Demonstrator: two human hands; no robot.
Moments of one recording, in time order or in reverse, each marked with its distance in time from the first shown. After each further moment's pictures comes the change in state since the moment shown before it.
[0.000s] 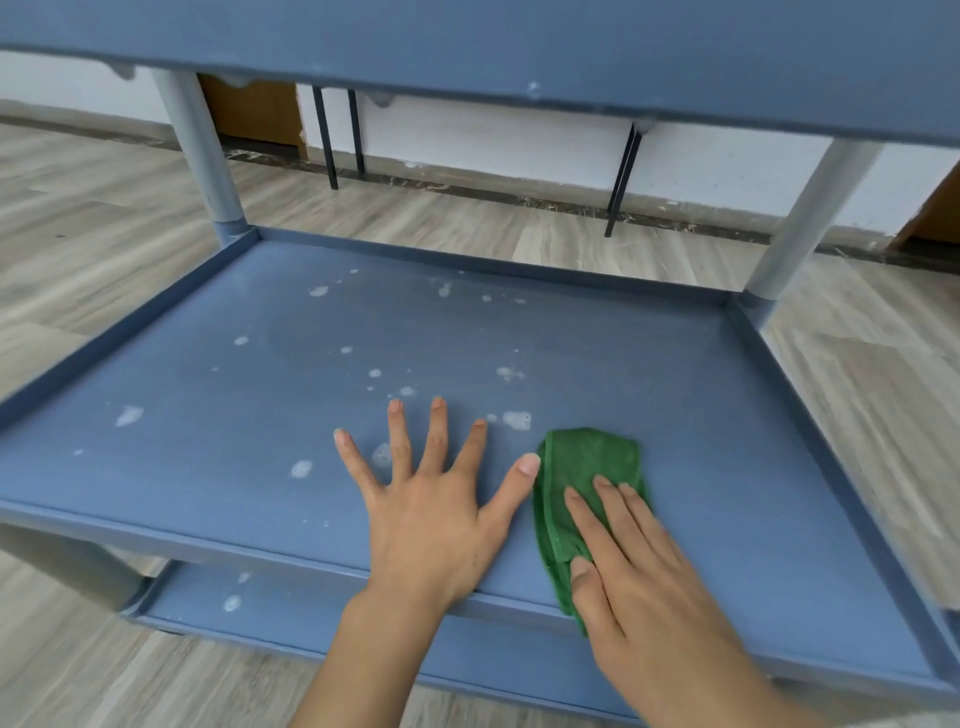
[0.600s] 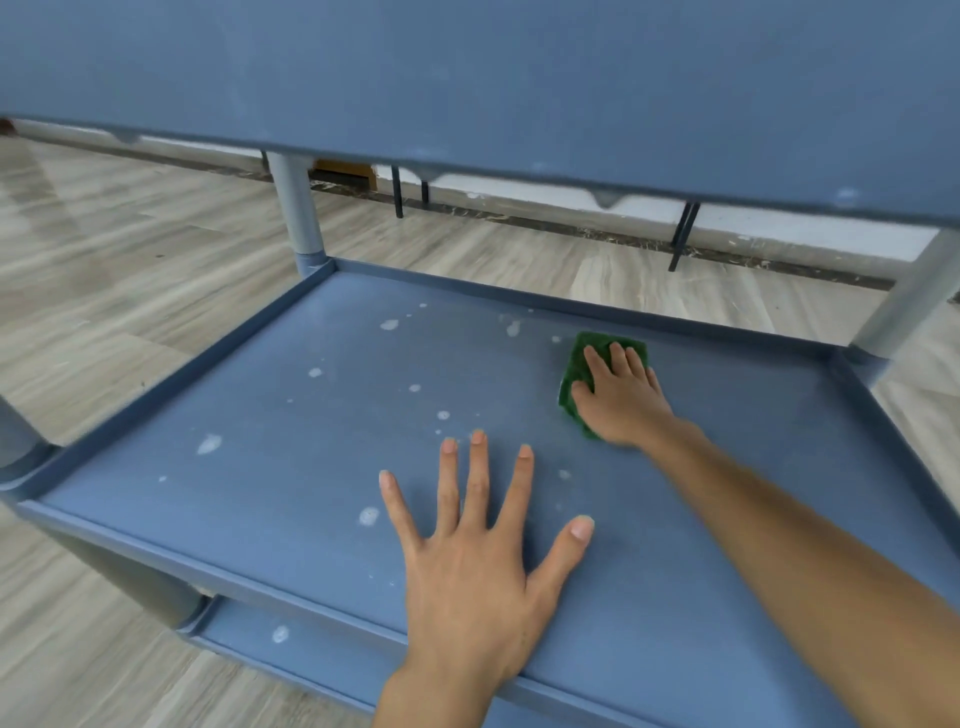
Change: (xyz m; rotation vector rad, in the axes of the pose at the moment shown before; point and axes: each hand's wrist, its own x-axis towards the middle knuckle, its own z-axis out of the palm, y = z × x) left_hand 0.004 -0.022 -0.001 -0.030 0.080 -0.039; right_hand 0.292 0.012 -0.015 0.023 -0.021 0.105
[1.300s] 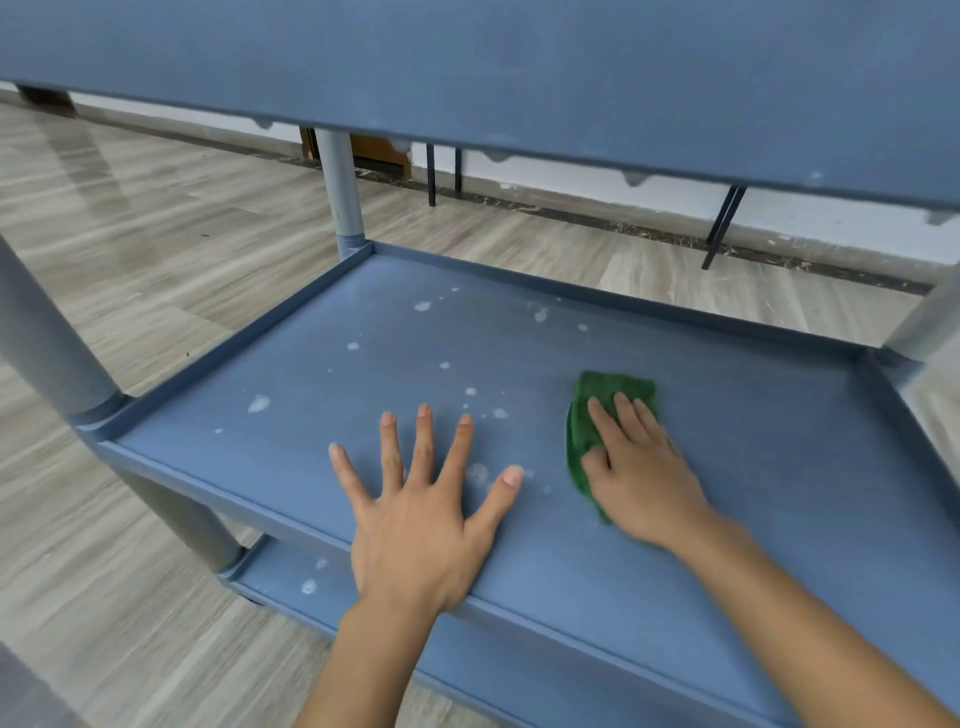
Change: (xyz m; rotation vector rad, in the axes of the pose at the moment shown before) left_hand -0.002 -0.051 -0.012 0.070 0.015 -0.195; right_hand -0.122 -0.022 0.017 0.021 0.016 -0.128
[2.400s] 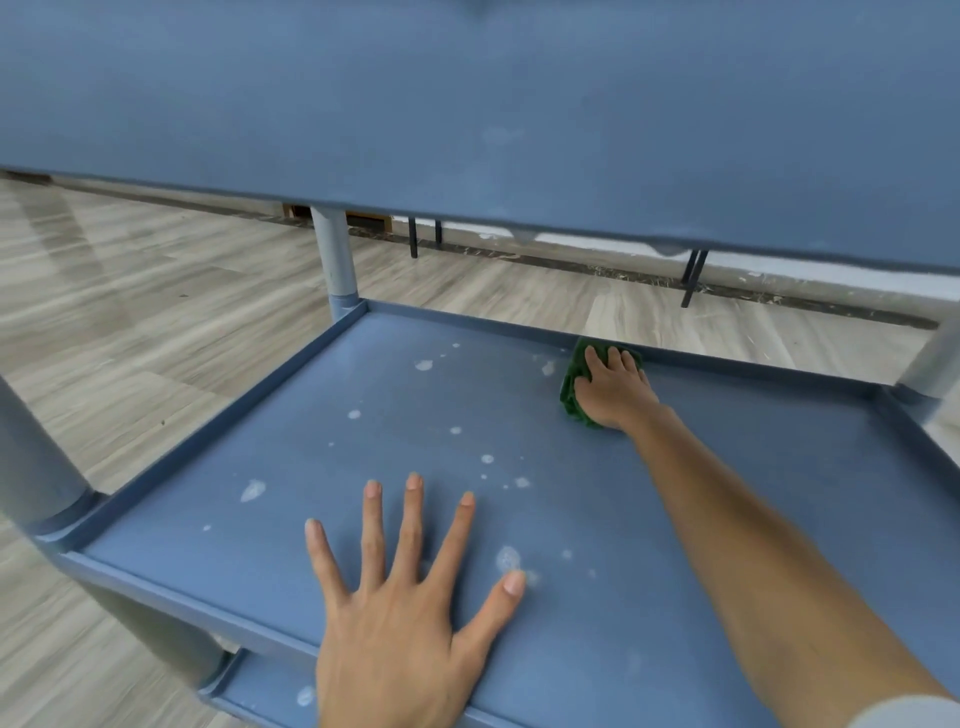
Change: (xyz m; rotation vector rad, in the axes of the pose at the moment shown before) left_hand 0.009 -0.042 -0.005 0.061 -0.038 0.119; right_hand 0.196 -0.002 -0.018 0.012 -0.004 0.149
